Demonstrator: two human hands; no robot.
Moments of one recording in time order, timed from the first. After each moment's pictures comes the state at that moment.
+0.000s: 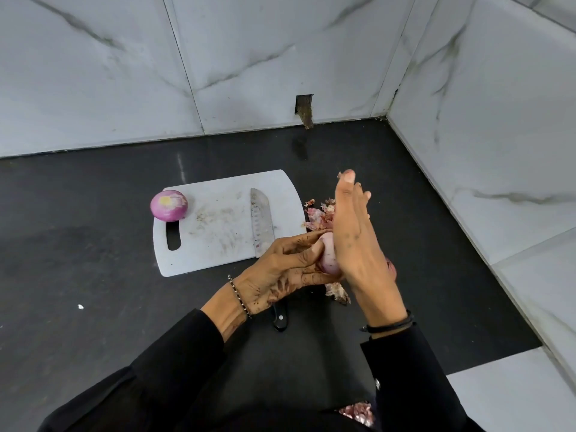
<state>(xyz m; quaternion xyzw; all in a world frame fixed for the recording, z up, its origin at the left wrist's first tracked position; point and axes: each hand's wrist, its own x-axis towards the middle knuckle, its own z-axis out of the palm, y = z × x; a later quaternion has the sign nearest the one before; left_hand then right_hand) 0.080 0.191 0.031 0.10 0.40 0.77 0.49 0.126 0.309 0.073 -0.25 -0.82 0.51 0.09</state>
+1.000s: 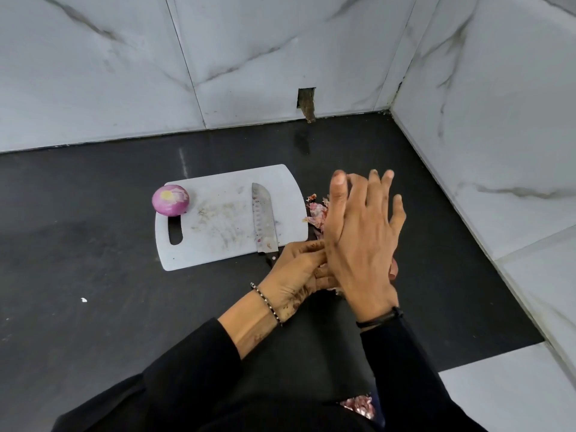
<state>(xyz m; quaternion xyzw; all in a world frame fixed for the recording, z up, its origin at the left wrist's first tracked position) 0.104 0.216 0.030 0.00 0.52 0.74 0.43 0.121 0.310 0.052 -0.29 -0.91 0.19 0.21</state>
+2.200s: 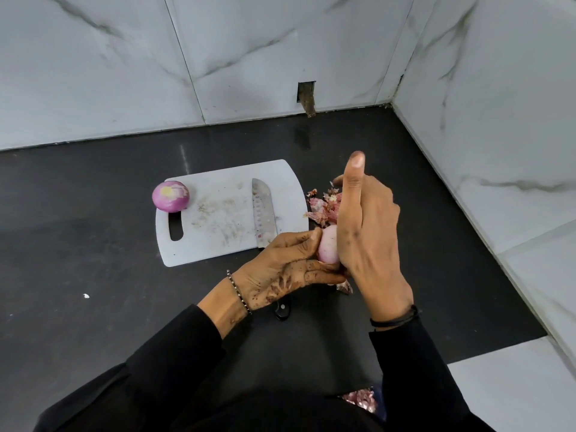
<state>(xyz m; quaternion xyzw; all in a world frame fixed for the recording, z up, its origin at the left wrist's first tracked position) 0.089 0.187 0.037 0.07 0.34 0.77 0.54 0.129 0.314 0.075 -0.24 -0.84 0.40 0.27</state>
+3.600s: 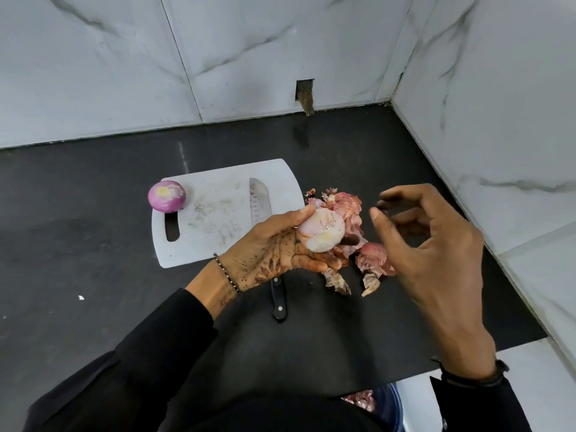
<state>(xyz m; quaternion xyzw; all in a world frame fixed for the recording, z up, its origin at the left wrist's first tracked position) 0.066 0.188 0.056 0.10 0.35 0.74 0.56 0.191 0.358 0.089 -0.12 -0.87 0.39 0.28</state>
